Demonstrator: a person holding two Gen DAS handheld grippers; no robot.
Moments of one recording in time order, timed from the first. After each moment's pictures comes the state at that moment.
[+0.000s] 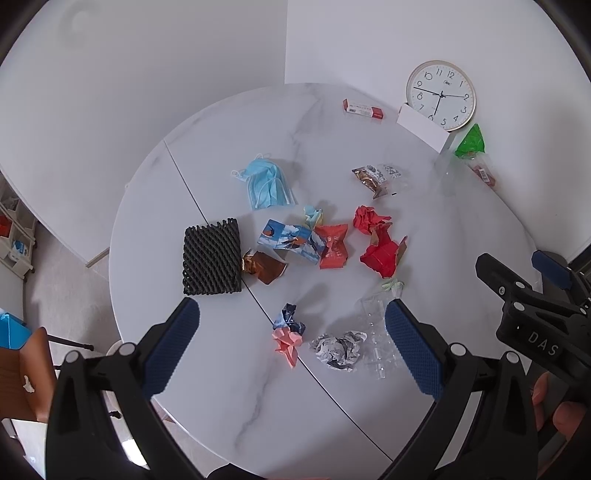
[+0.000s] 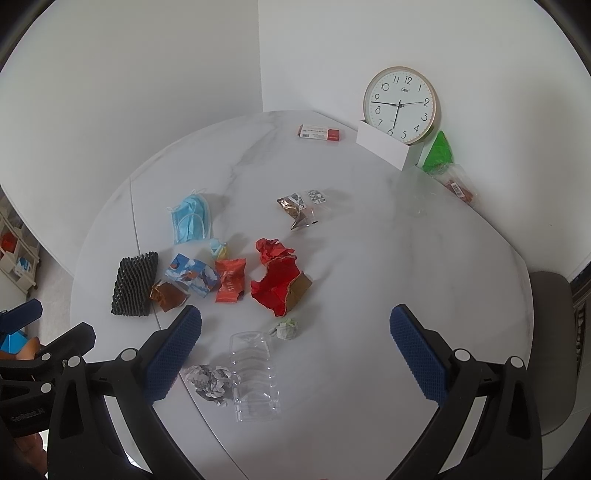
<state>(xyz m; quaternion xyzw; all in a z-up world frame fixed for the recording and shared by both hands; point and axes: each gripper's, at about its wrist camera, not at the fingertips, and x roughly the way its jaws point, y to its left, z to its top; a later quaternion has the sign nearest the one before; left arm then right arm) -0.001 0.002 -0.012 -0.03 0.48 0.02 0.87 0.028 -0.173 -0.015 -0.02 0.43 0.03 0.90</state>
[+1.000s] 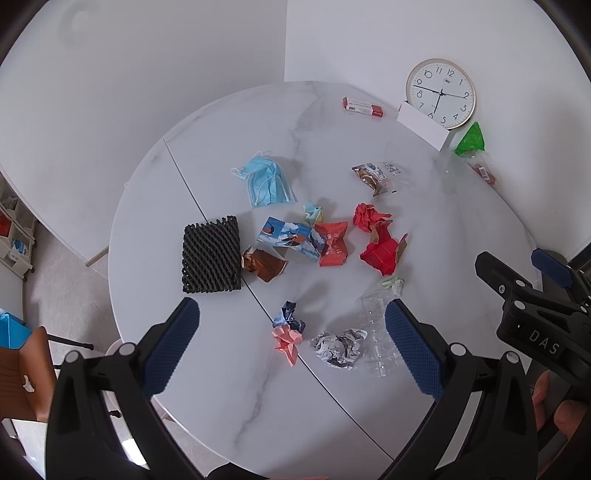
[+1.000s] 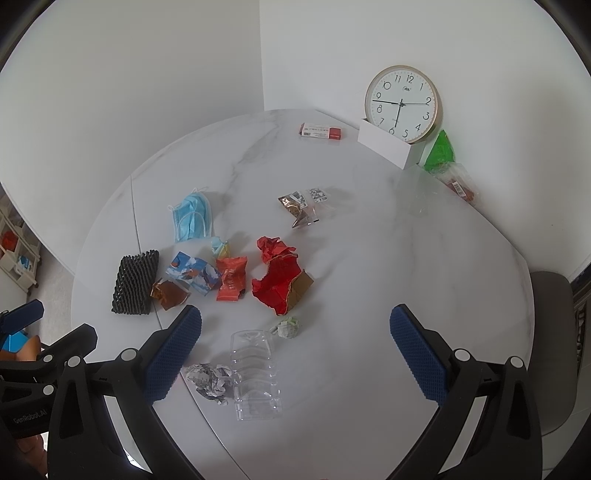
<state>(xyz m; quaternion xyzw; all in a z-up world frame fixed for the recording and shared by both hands) -0.002 0.002 -0.014 -0.03 0.49 0.02 0.87 0.028 -0.172 -0.016 -0.02 0.43 0.03 0.90</state>
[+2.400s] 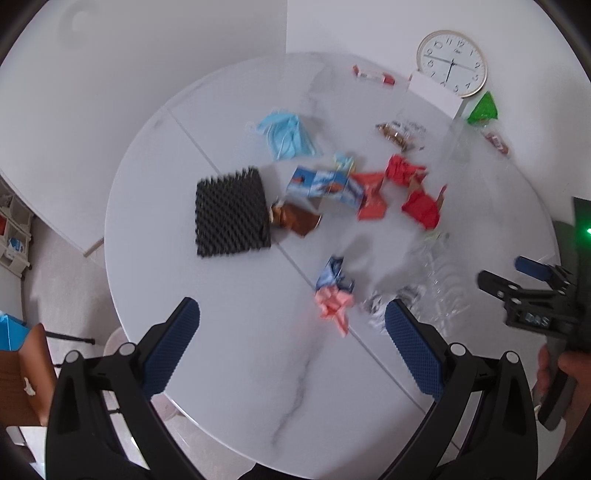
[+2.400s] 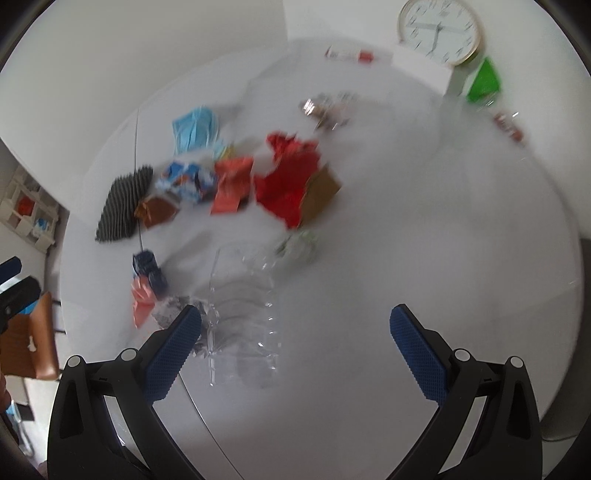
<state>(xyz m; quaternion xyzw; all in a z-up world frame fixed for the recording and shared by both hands) -0.014 0.052 -0.089 -0.03 0.52 0.01 0.85 0.038 -0.177 -0.140 -0.01 0.54 0.09 0.84</state>
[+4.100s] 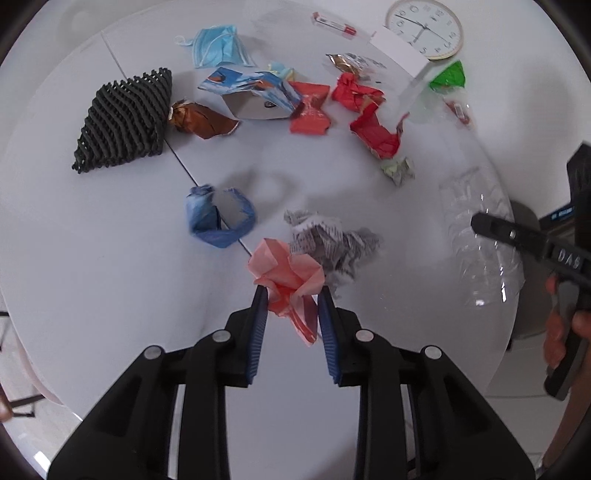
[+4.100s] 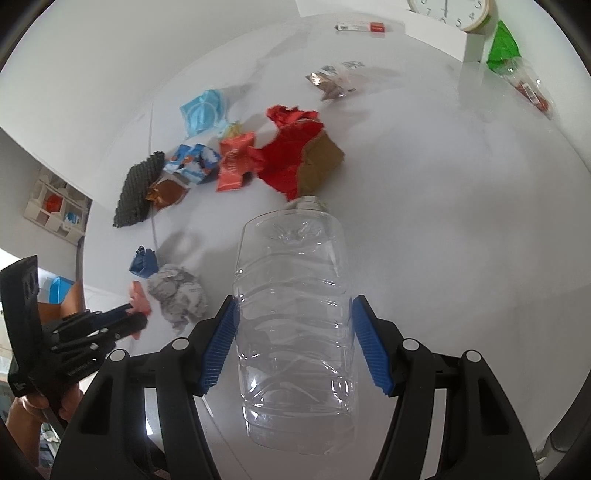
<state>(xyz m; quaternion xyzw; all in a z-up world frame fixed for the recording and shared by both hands) -0.023 0.012 -0.181 -0.12 0.57 -0.11 0.80 0.042 -0.211 -0.142 0.03 0.57 0.14 0.81</state>
